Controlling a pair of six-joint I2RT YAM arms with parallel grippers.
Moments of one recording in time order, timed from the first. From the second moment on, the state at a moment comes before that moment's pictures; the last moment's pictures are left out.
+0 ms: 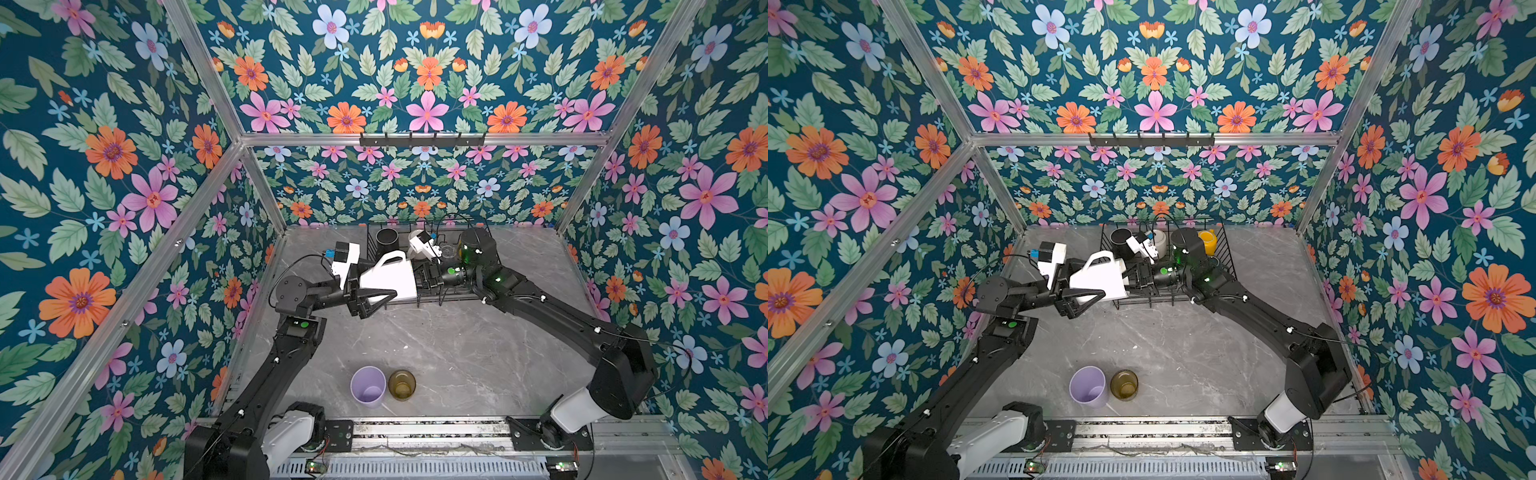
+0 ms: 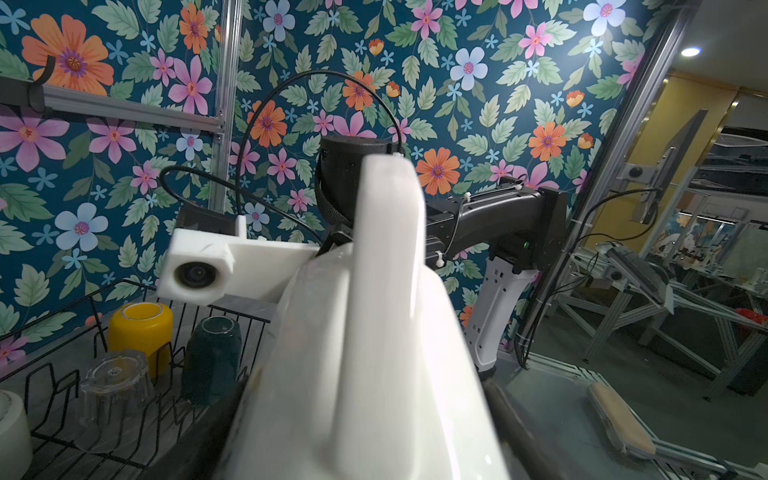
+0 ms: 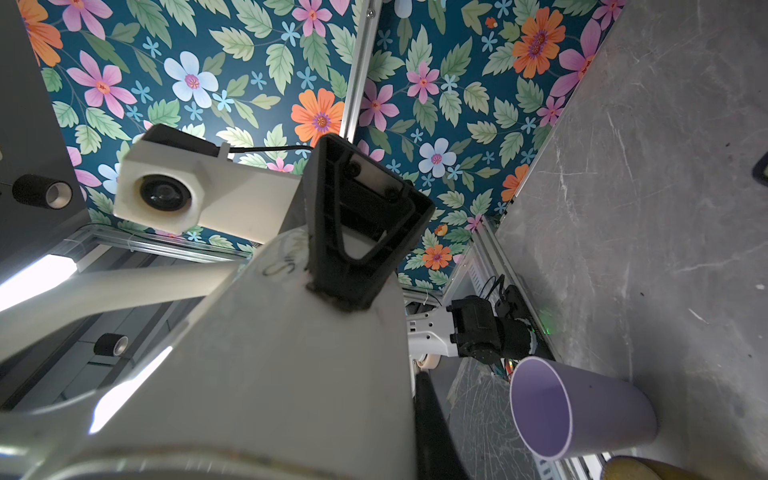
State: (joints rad) left arm -0.26 1.04 0.72 0.78 1.17 -0.65; right arm 0.67 1.56 1.30 0.10 -1.05 1.09
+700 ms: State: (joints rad) left arm -0.26 1.04 0.73 0.76 1.17 -0.63; right arm 0.66 1.54 1.32 0.03 -1.05 1.06
